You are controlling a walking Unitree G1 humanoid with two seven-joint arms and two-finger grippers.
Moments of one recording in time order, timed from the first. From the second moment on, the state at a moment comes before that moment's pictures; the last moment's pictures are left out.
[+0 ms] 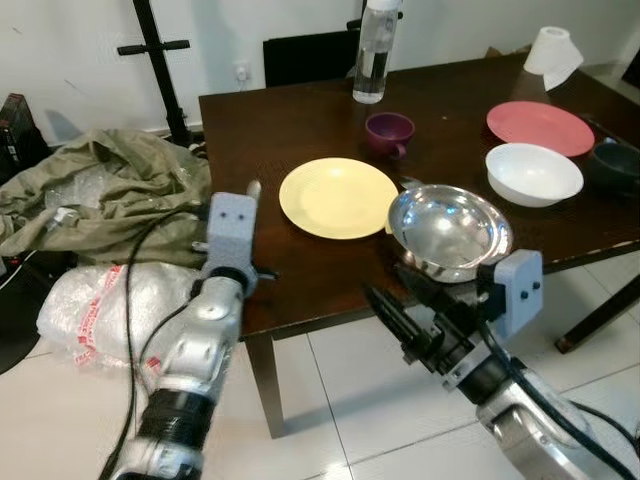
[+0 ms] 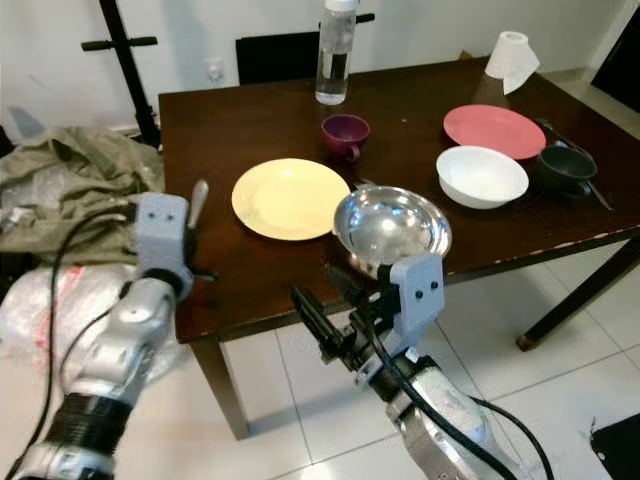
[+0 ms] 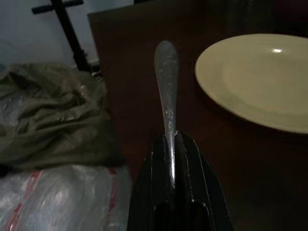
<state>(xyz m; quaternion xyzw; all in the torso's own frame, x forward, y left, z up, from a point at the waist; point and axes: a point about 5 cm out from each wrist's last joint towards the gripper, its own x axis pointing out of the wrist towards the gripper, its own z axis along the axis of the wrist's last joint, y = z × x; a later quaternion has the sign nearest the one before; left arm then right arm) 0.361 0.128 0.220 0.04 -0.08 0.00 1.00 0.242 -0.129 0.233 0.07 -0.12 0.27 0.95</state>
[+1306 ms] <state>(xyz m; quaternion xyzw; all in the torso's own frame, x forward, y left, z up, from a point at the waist) 0.317 0.130 0.212 0.04 -0.06 -0.02 1.00 0.259 -0.135 0.221 0.23 -0.11 0.18 0.95</state>
